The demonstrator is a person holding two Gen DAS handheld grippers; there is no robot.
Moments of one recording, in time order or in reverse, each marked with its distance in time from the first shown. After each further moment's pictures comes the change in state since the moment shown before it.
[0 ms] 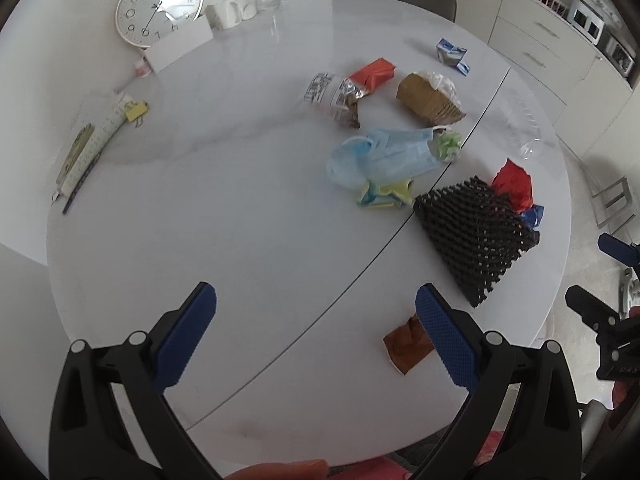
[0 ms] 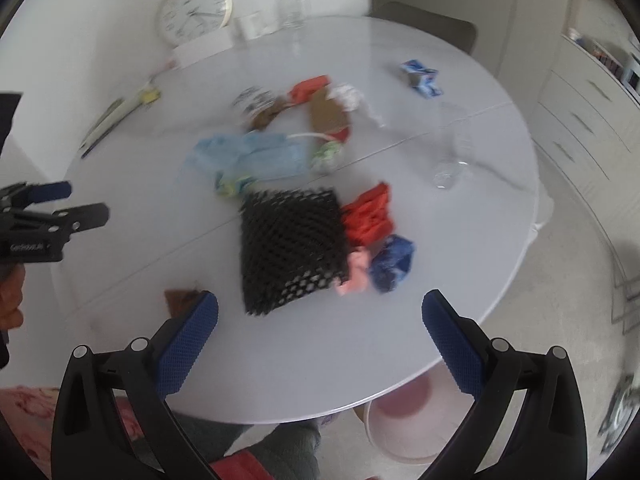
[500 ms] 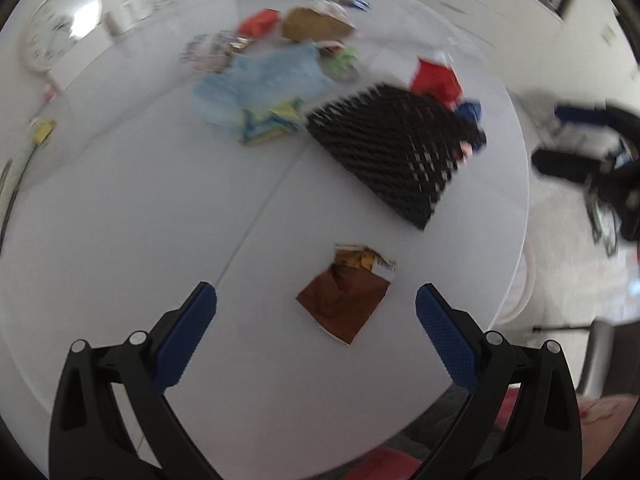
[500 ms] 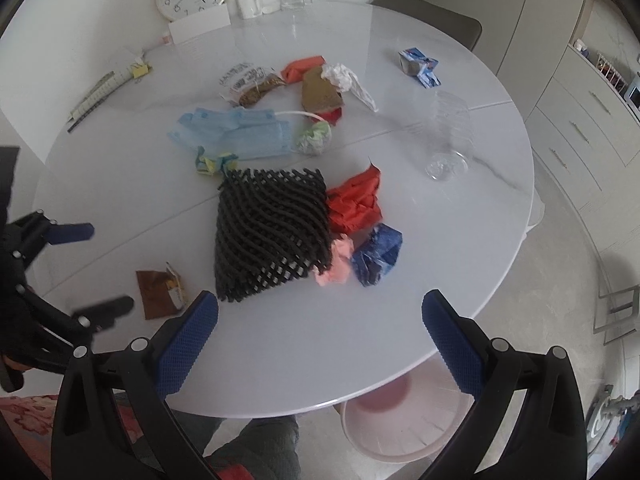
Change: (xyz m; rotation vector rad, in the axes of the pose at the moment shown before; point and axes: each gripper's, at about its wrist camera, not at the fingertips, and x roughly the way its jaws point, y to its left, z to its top) left arm 0.057 -0.060 -0.055 0.293 0.038 -0.194; right arm 0.017 -0.015 -0.001 -0.027 0.087 -0.087
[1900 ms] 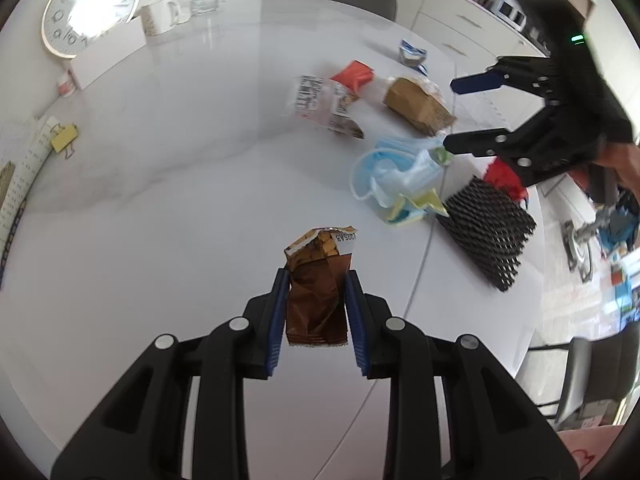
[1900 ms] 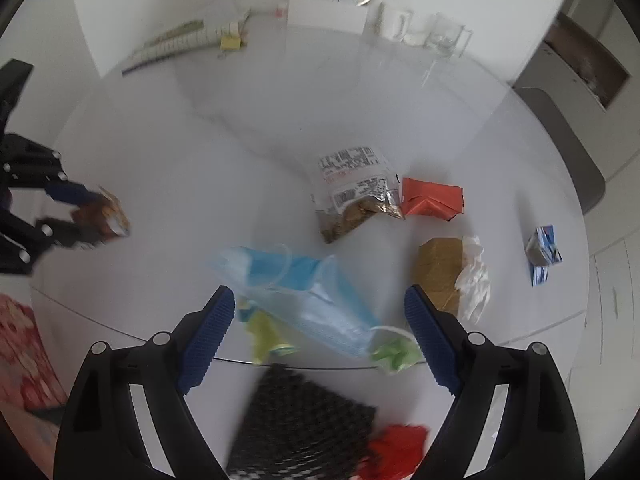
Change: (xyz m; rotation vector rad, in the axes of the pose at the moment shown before) left arm -0.029 0.186 0.054 -0.111 -0.098 -0.120; right arm 0.089 0.106 0.197 -0.547 0.044 0.101
